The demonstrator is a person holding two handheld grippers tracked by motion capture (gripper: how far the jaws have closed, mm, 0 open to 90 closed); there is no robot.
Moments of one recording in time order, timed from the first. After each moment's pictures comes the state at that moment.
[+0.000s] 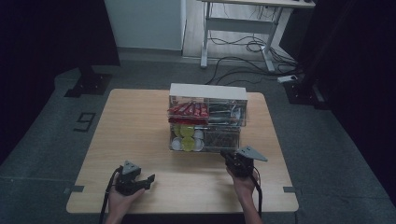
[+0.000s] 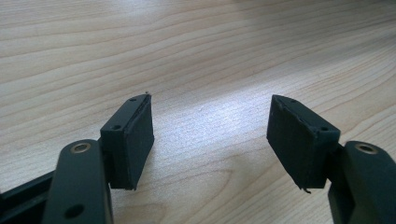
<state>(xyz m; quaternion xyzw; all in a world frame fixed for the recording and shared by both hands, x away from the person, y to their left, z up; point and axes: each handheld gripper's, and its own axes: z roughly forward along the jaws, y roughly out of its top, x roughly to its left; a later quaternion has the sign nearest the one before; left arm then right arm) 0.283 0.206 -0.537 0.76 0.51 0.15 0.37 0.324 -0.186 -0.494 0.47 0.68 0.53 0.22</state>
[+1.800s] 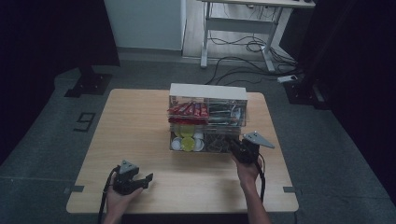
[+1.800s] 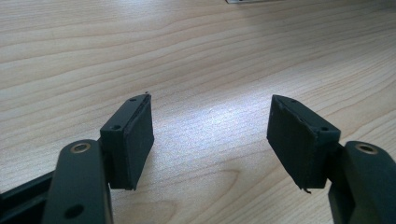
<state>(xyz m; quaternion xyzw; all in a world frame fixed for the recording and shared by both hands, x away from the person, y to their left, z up) 0.283 0.212 -0.533 0.76 0.52 0.15 0.37 0.350 -0.196 -0.454 0.47 0.65 0.55 0.24</state>
